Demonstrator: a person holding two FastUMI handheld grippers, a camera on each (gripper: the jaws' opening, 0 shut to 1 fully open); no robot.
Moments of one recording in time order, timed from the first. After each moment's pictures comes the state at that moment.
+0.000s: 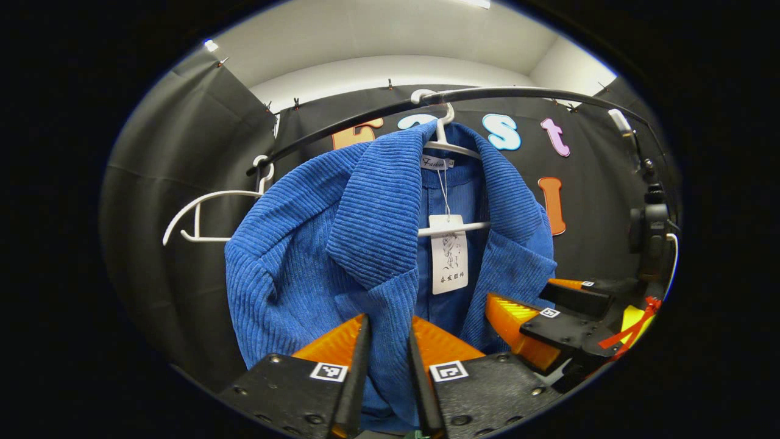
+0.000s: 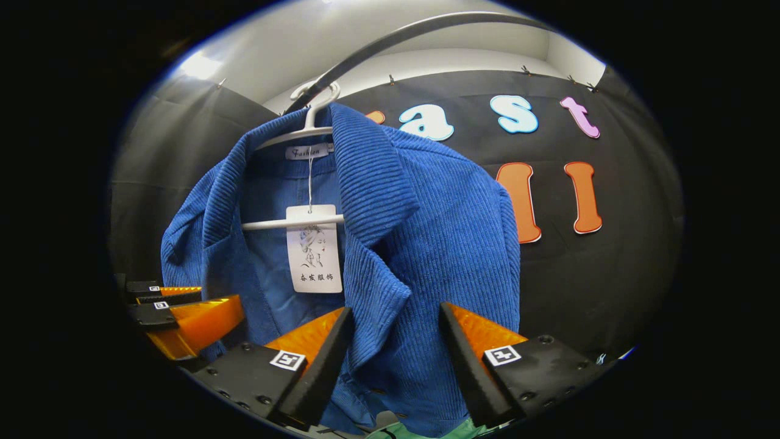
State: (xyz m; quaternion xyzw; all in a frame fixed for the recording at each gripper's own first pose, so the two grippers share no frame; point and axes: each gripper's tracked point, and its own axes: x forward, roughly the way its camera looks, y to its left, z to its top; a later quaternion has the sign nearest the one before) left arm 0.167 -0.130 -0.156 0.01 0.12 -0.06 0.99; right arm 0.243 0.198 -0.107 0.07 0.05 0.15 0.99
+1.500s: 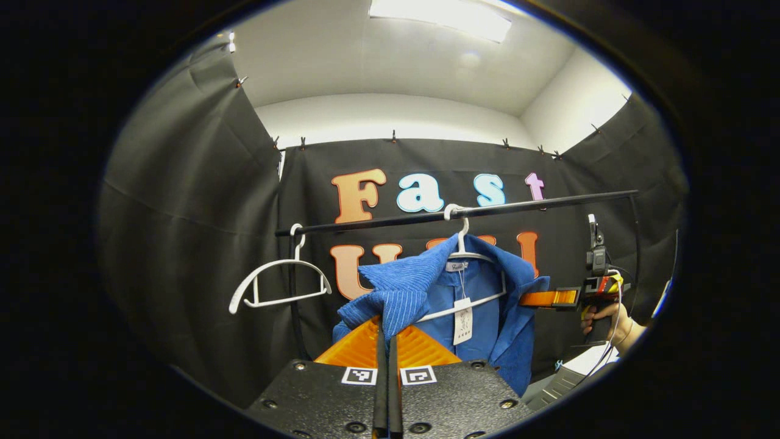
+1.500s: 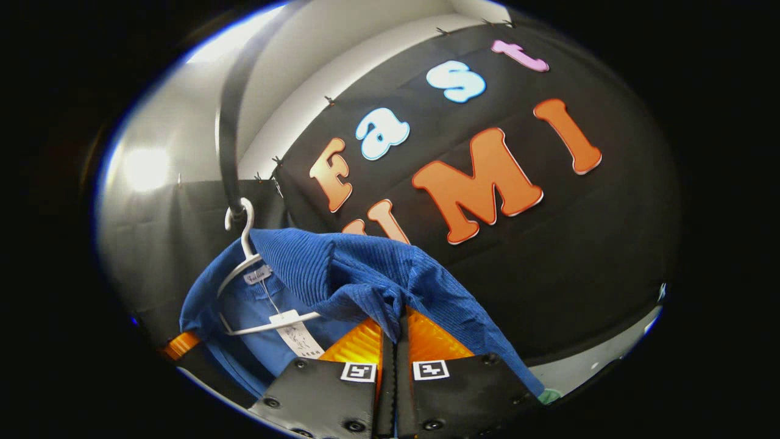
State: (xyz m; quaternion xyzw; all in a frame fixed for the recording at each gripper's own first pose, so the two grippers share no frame) left arm 0.113 -0.044 -0.017 -0.02 0.02 -0.09 1.00; right arm 0.267 0.114 -0.033 0.30 0.11 0.21 0.92
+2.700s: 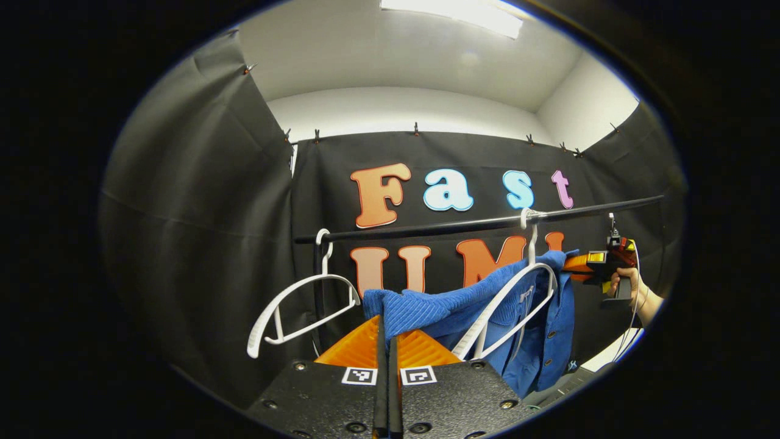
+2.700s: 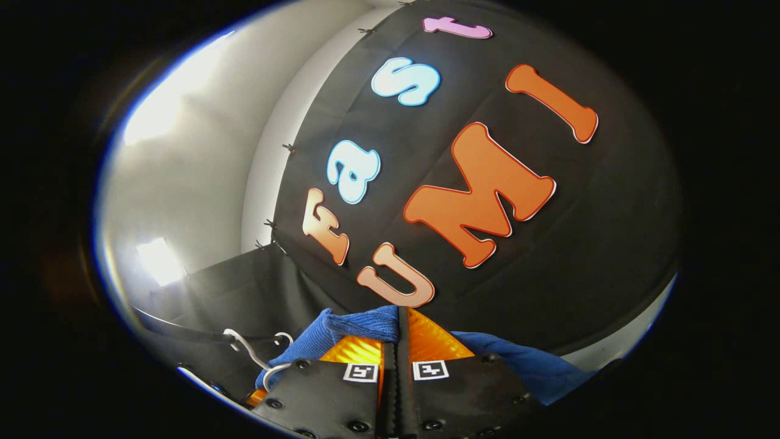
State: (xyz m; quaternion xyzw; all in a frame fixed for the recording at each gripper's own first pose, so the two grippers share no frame) left arm 0.199 0.022 -0.034 -0.03 0.04 -0.07 1.00; right arm 0.382 0.053 0.031 0.44 0.10 0.22 0.87
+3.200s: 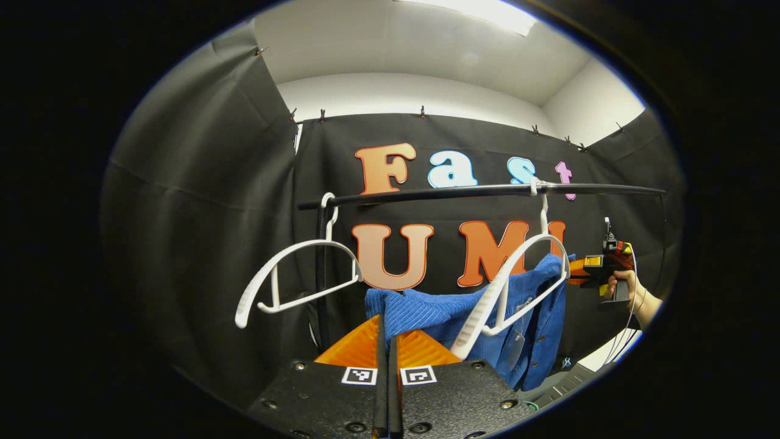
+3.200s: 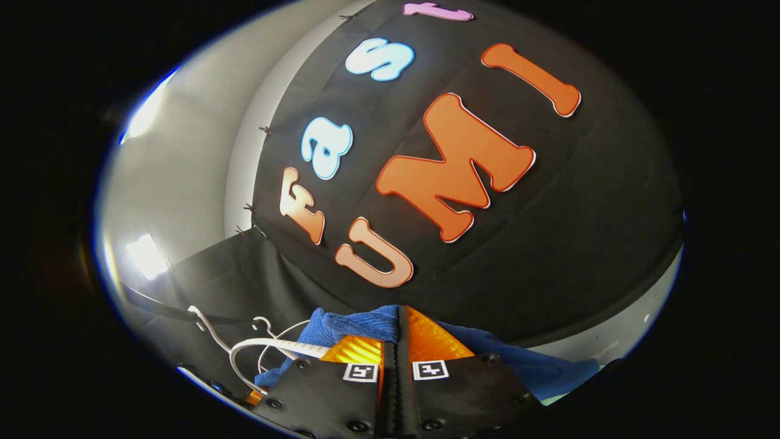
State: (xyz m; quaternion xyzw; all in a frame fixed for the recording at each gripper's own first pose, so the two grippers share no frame) left arm 0.191 0.034 -0.085 -0.04 0.08 -0.07 0.99; right arm 0.388 0.070 -0.035 0.44 0.15 0.21 0.86
